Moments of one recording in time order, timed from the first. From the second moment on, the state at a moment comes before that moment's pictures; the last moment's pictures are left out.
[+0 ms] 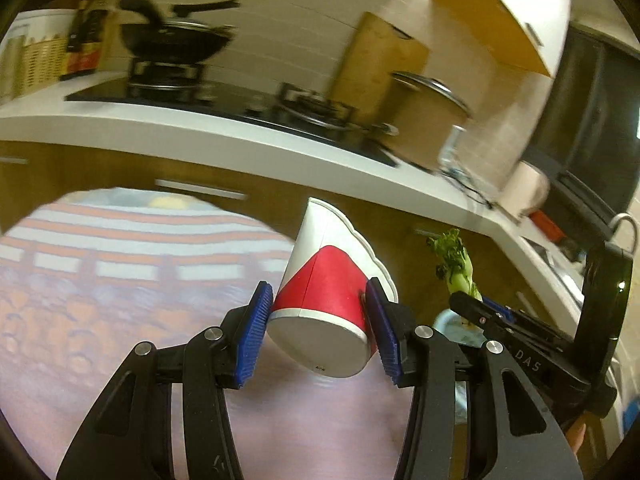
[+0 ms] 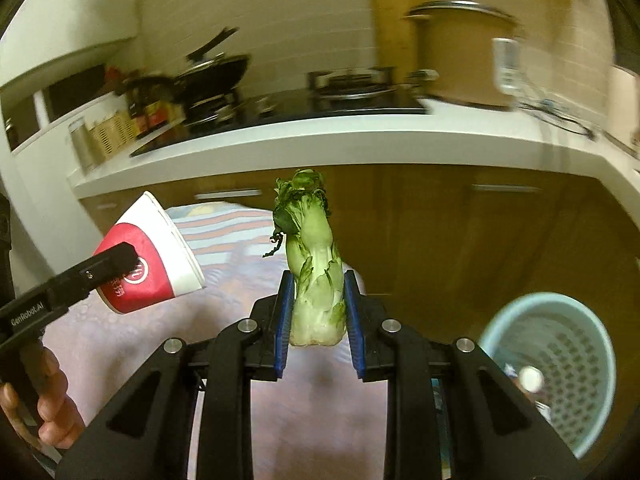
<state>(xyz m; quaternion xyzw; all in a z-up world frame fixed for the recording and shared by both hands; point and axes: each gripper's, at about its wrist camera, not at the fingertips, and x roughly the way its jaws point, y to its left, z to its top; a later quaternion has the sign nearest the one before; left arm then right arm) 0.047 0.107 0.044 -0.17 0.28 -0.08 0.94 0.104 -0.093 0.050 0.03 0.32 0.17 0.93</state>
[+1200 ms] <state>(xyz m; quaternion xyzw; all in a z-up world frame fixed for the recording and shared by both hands) 0.125 -0.148 -0.021 -0.05 0.37 -0.23 0.90 0.091 -0.338 -0.037 0.12 0.40 -0.02 0.91</state>
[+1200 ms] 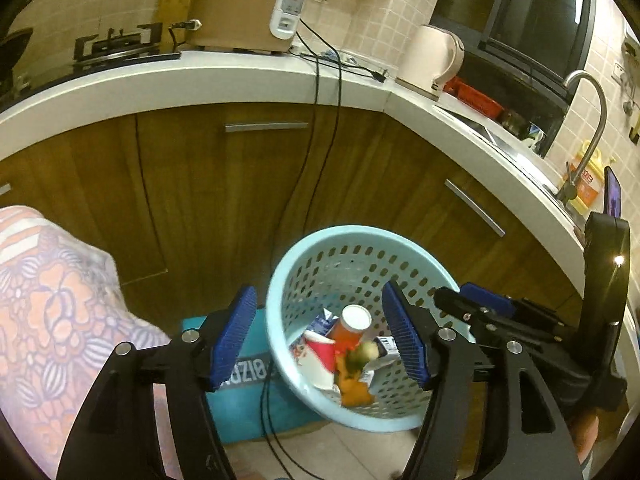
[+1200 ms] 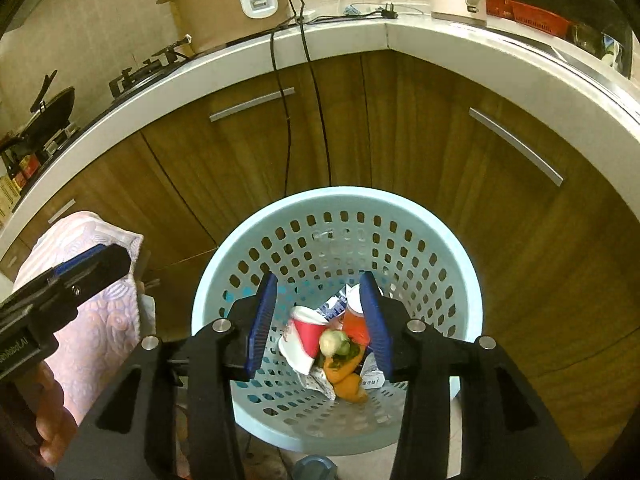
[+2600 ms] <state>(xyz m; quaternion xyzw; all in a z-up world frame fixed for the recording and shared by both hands) 0.036 -0.066 0.030 -0.01 0.18 -0.06 0.98 0.022 -0.262 0.033 0.06 0.23 -0.07 0.97</state>
